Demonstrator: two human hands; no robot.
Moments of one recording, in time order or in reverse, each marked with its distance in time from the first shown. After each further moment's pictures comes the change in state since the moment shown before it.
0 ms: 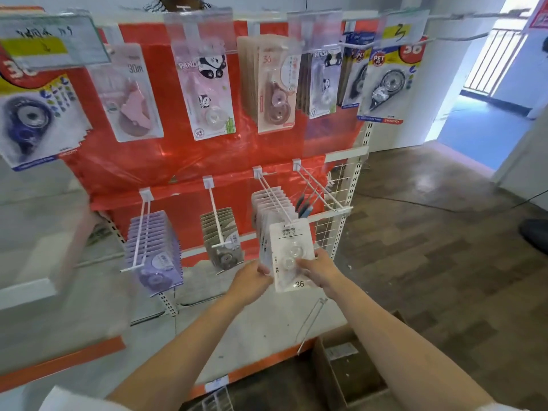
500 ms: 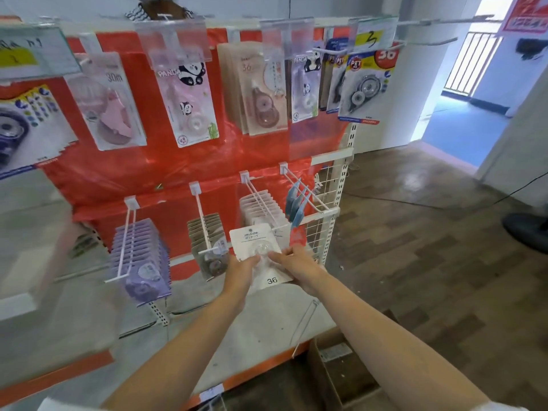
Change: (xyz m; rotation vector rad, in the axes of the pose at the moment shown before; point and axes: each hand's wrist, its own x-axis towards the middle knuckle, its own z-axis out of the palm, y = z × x) left_hand -0.003 0.033 0.006 -0.765 0.205 -0.081; right_hand -0.017 -0.025 0.012 0.068 -0.144 0.001
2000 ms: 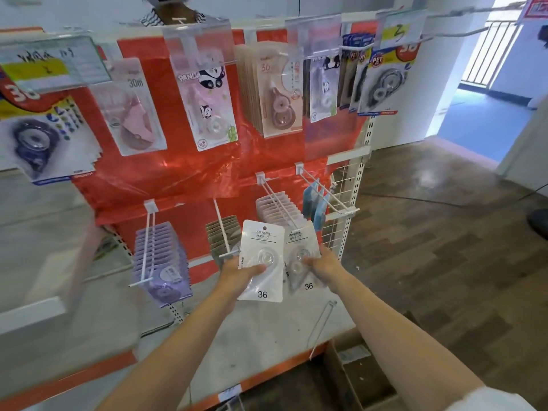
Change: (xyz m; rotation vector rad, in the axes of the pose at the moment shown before) left_hand 0.007 0.020 -0.054 0.188 -0.127 -0.048; right_hand 0.026 0.009 -0.008 -0.210 0.212 0.028
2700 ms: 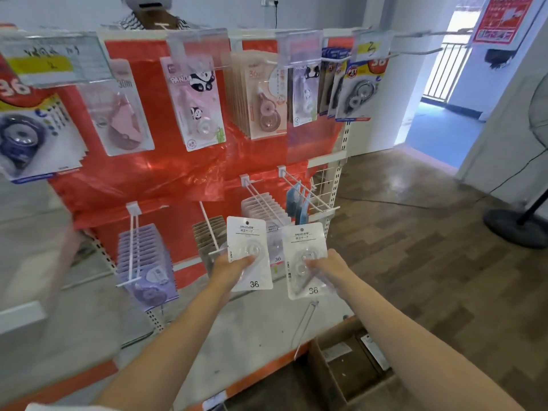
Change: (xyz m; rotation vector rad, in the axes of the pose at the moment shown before) left_hand -0.001 0.001 0.005 -0.064 0.026 0.017; right_hand -0.016 0.030 -0.035 0.098 0.057 -0.030
